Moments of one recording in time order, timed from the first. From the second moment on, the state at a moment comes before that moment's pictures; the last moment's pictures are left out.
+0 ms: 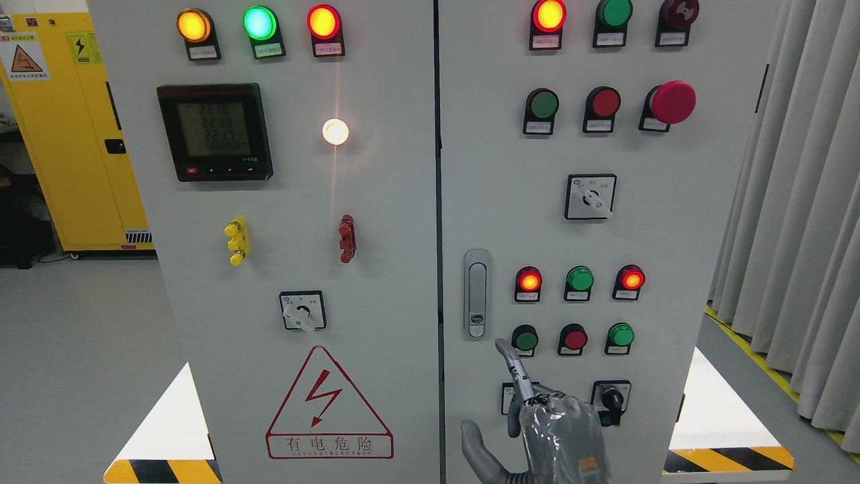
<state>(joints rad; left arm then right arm) 0.04 -0.10 -0.08 0.00 0.15 -0.04 0.10 -0.14 0.10 0.32 -1.89 1.30 0.05 -0.19</state>
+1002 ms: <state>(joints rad) 0.04 -0.10 -0.08 0.00 0.15 -0.04 0.10 -0.26 0.12 0.36 -1.73 1.48 0.14 -0.23</state>
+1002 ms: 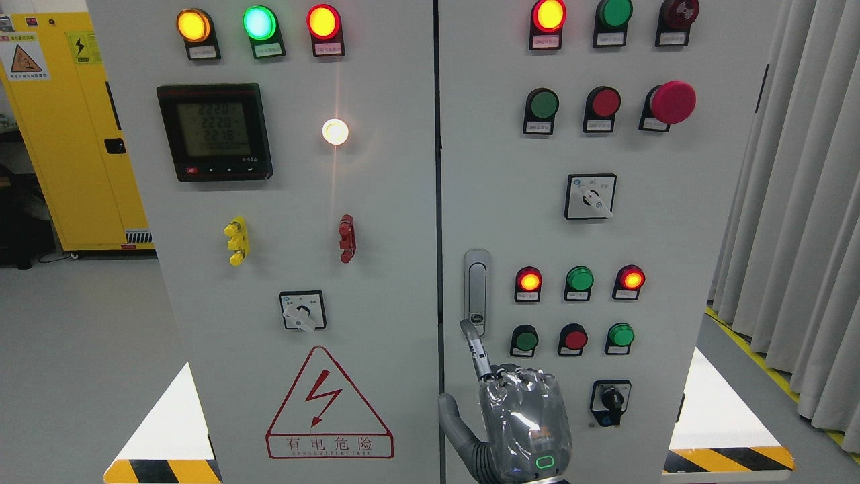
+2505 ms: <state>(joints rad) 0.04 -0.10 -0.08 0.00 0.15 -0.04 0.10 -0.31 0.12 0.34 -1.65 1.48 0.19 -0.22</state>
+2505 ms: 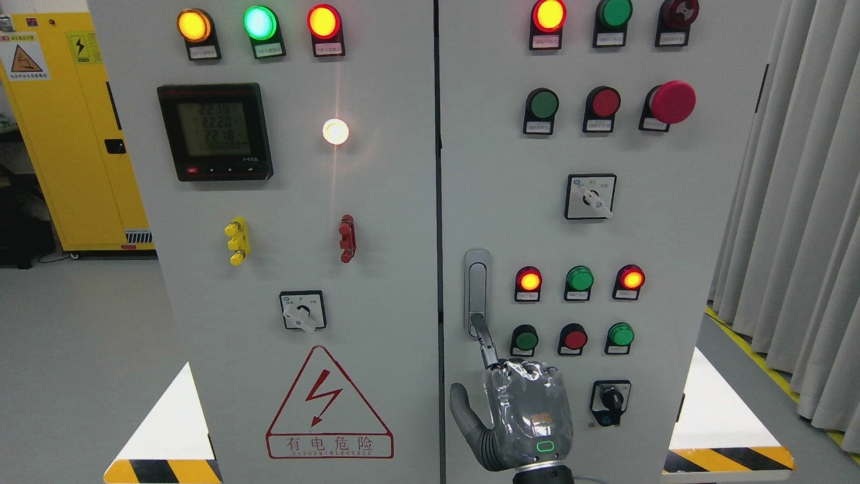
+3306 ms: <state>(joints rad) 0.04 -0.10 -0.08 0.00 0.15 -0.04 0.10 -0.31 0.12 0.34 -1.64 1.48 0.19 -0.20</state>
